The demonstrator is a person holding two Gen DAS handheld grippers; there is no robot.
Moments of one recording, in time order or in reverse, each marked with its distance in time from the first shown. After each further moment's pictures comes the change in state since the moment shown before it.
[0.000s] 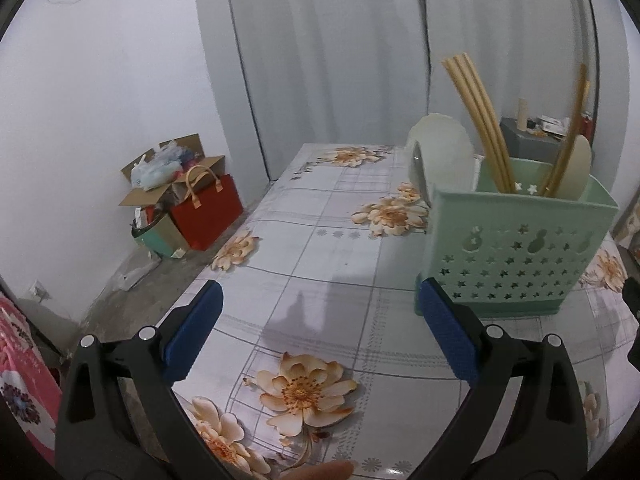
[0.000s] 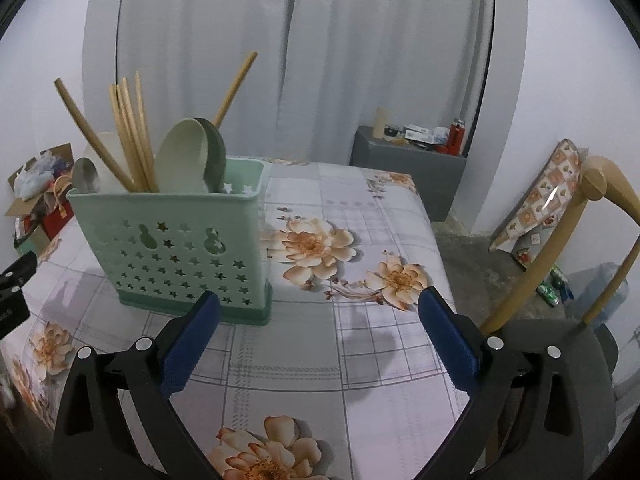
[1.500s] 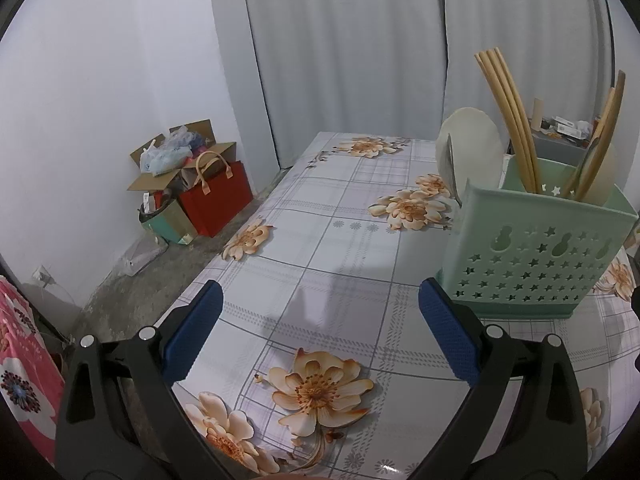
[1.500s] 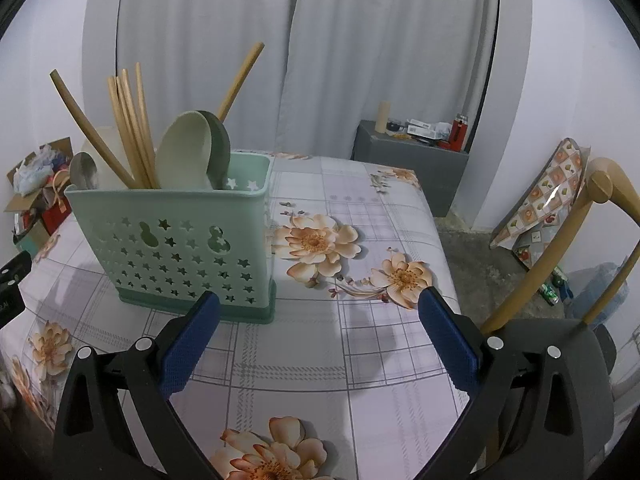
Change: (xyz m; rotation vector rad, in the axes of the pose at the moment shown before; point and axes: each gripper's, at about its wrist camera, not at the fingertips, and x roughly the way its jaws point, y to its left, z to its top) left arm 0.012 0.010 0.001 -0.029 0.040 0.026; right arm 0.002 0.006 0.001 -0.011 0.017 0.000
